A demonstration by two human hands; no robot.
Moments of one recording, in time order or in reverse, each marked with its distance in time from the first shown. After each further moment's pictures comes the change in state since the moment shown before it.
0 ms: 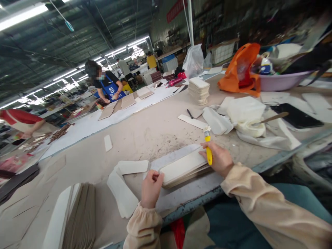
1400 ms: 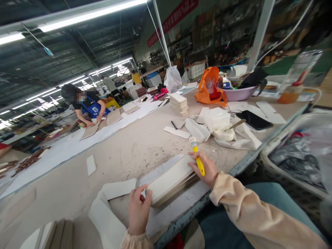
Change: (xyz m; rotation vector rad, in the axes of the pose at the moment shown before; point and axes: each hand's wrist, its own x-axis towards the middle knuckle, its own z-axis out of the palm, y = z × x) left_hand 0.008 -0.017 0.006 0.020 0.118 0.190; right_hand -0.019 -0.005 -0.005 0.398 0.134 0.184
